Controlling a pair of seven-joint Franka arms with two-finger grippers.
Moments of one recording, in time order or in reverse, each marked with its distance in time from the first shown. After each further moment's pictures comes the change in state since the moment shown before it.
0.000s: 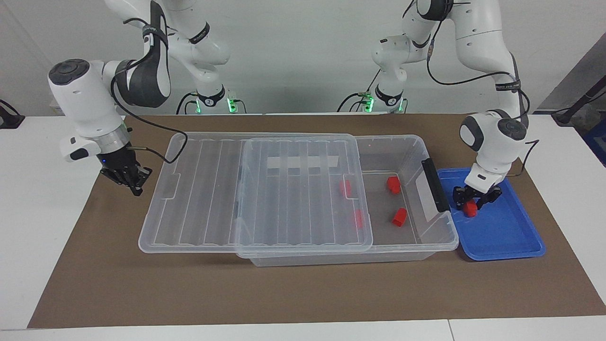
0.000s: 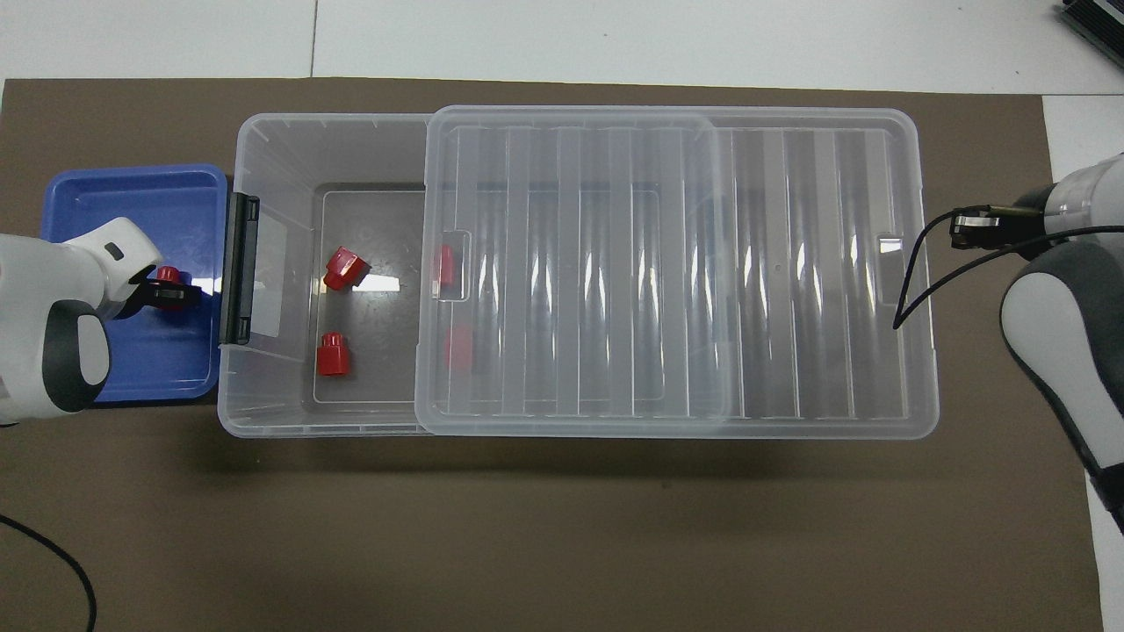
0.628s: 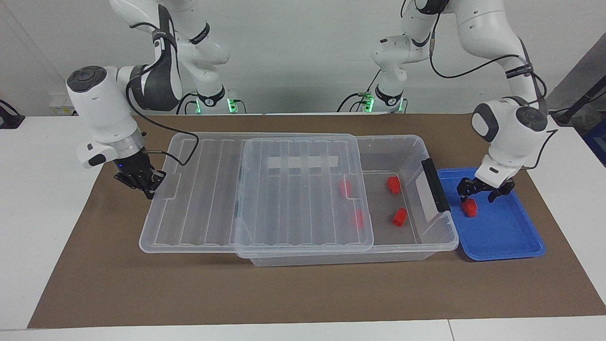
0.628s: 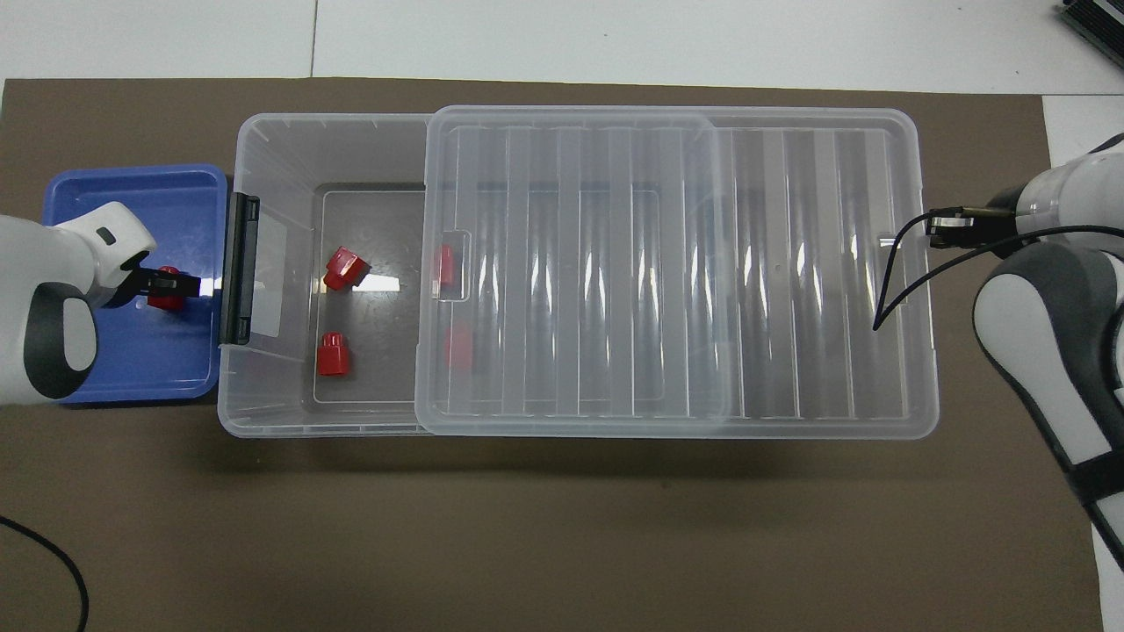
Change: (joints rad) left arm -0.011 -0.090 -0.022 0.202 -0.003 -0.372 -0.002; right arm 0.056 0.013 0.003 -0.003 0.000 0.013 0.000
